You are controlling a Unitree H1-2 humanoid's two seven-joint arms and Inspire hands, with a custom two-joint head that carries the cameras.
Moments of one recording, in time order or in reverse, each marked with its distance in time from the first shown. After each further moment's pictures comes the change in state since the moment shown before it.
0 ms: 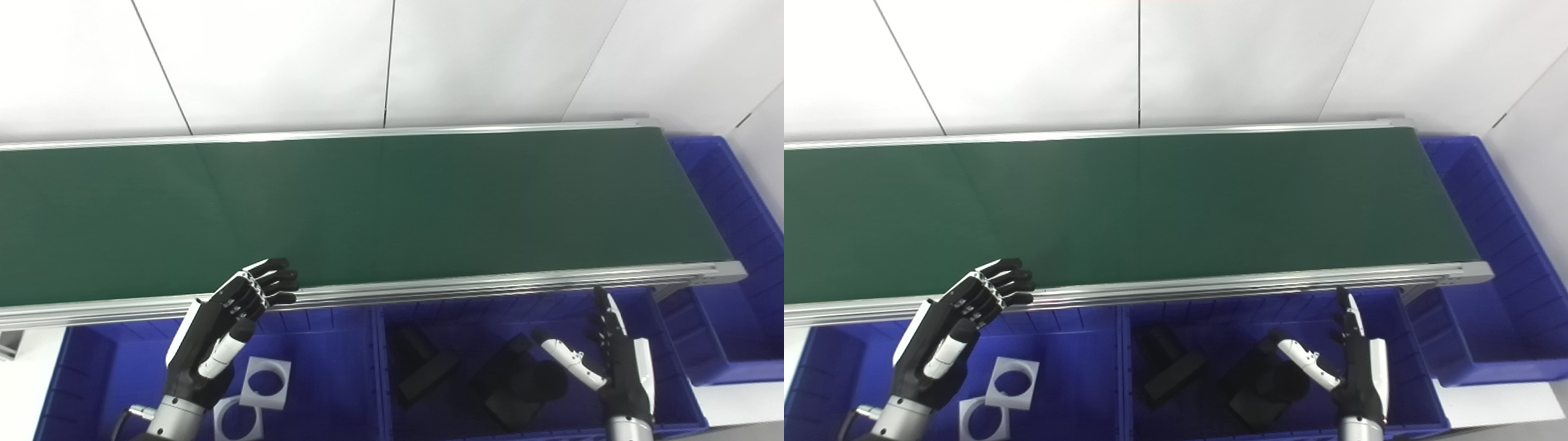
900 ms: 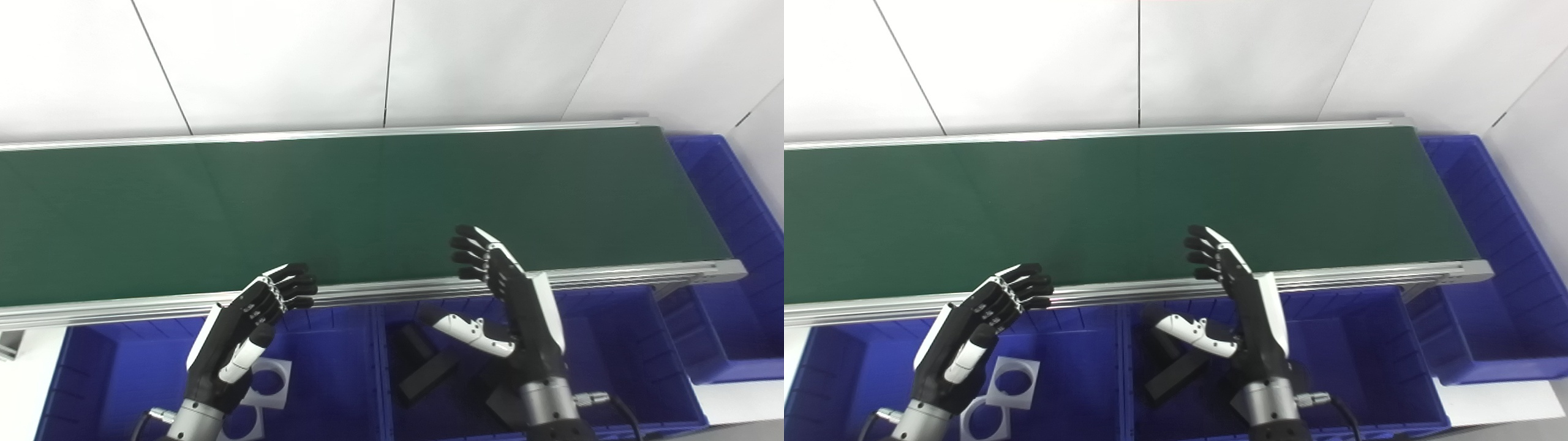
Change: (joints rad) left arm 0.012 -0.037 -0.042 -0.004 0.068 -0.002 0.003; right arm -0.046 0.069 0.359 -0.255 -0.047 0.030 0.148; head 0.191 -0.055
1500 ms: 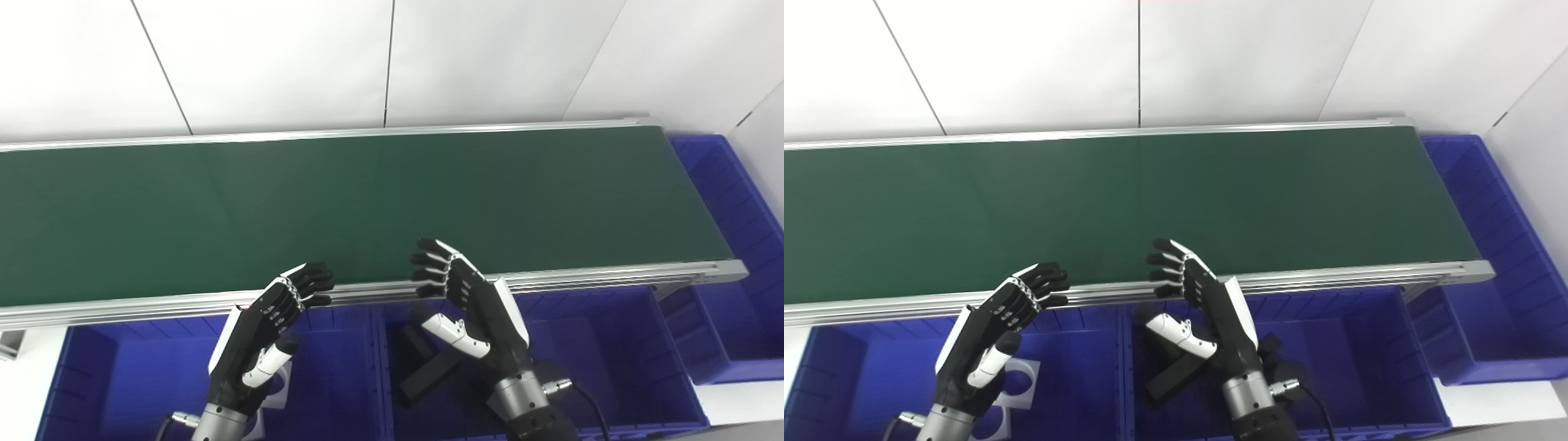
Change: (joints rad) left arm 0.012 -0.077 -0.025 0.022 0.082 -0.067 0.038; right arm -0.053 -0.060 0.016 0.209 0.202 -0.130 0.074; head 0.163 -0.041
